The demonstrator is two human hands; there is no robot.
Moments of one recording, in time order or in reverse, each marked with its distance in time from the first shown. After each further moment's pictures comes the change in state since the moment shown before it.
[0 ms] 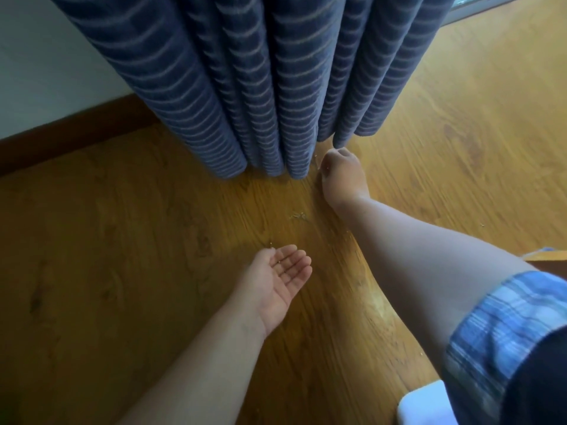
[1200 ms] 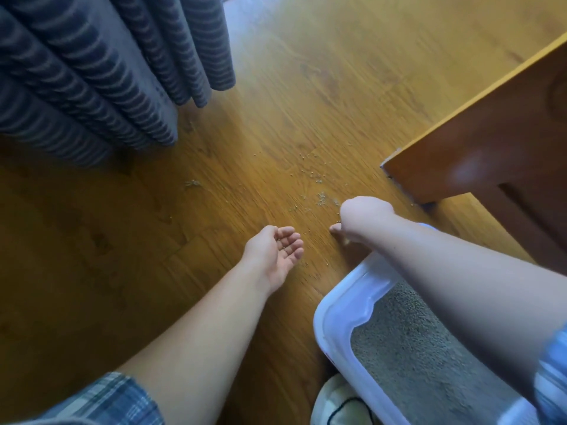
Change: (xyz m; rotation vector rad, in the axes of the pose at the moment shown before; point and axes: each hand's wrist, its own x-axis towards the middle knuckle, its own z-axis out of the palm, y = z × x) left_hand 0.006 -0.139 0.071 0.370 -0.093 -0.136; right_hand -0.204 0.116 -0.129 -0.638 -0.741 0.542
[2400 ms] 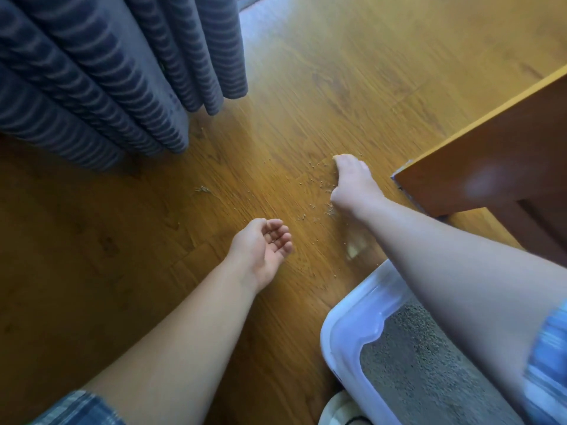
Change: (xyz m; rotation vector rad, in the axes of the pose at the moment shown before) left_hand 0.007 0.033 -0.014 -0.082 -0.027 0.082; right_hand 0.048 -0.013 -0.028 0.535 0.351 -0.086
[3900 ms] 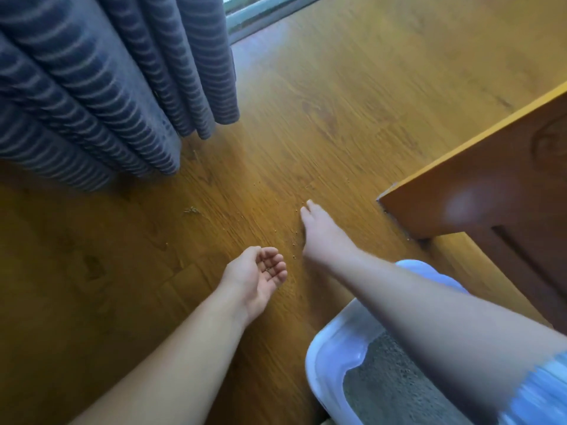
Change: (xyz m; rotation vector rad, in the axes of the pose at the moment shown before) left_hand -0.013 -0.011 0.010 0.036 -0.001 0.004; right_hand -0.037 -0.010 0.032 -0.066 -0.083 -0.182
